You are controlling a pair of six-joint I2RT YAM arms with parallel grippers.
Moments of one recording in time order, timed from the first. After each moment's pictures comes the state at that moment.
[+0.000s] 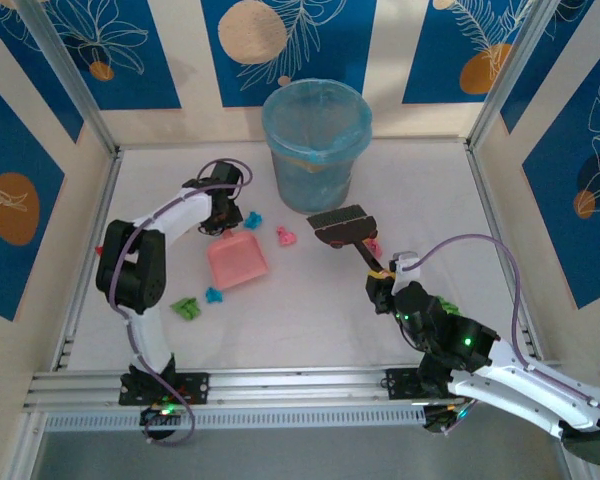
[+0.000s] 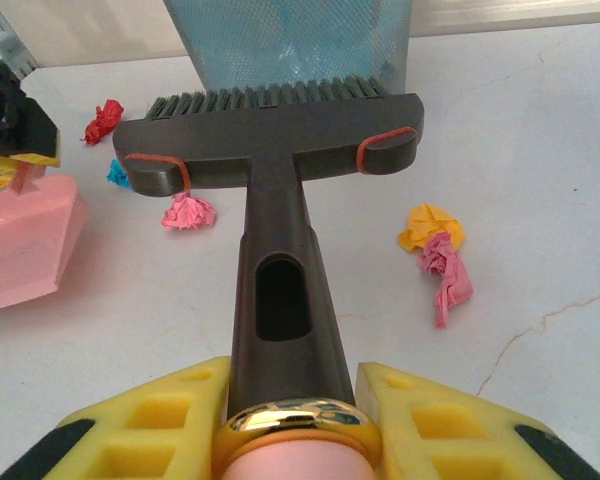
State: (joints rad) left arm -0.35 1.88 1.40 -0.76 -0.18 -0.74; right arm 1.00 0.42 0.43 -0.50 0.61 0.50
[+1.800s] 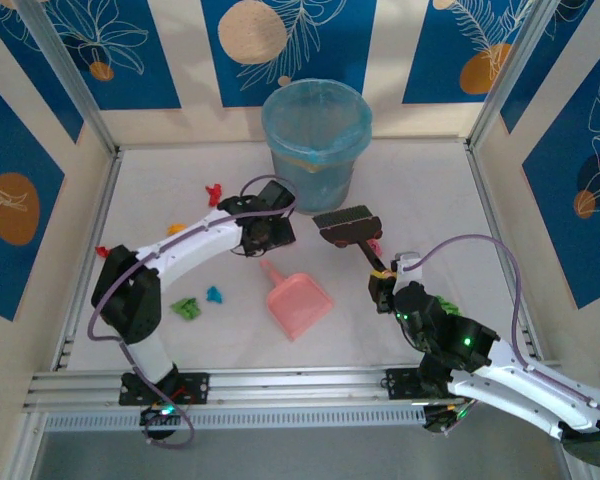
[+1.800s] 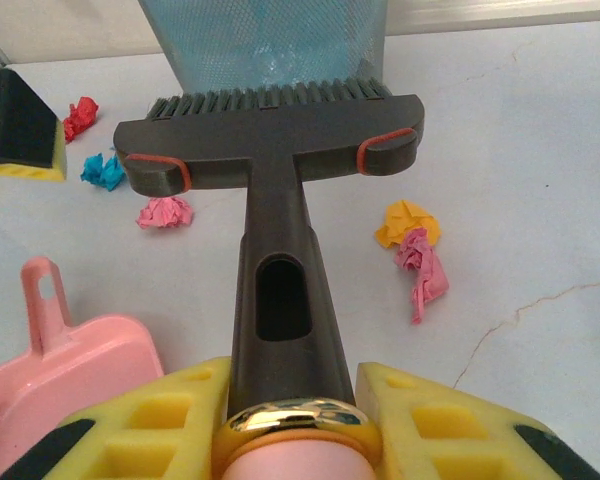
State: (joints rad) left arm -0.71 1.72 1.40 -0.82 -0.16 -0.89; right arm 0.99 0.42 0.43 -0.52 0.64 0.50
